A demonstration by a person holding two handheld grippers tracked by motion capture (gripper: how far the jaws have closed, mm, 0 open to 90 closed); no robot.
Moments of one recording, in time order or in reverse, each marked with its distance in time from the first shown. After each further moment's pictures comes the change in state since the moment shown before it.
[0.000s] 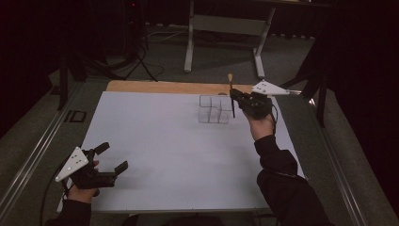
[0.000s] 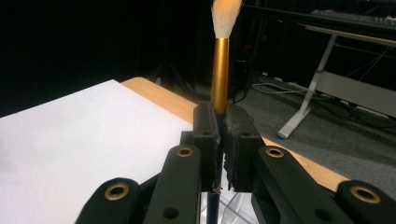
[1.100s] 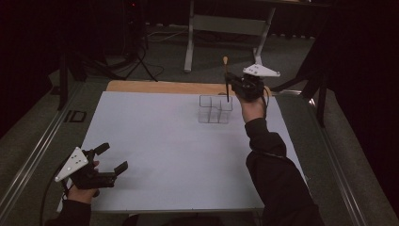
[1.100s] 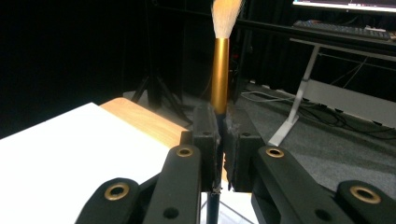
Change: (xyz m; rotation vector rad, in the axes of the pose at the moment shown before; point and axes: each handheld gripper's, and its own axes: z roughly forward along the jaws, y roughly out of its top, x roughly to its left) left arm 0.001 -0.001 0.000 0.003 -0.010 -0.003; right arm -0.013 0.031 0.041 -0.033 -0.054 0.026
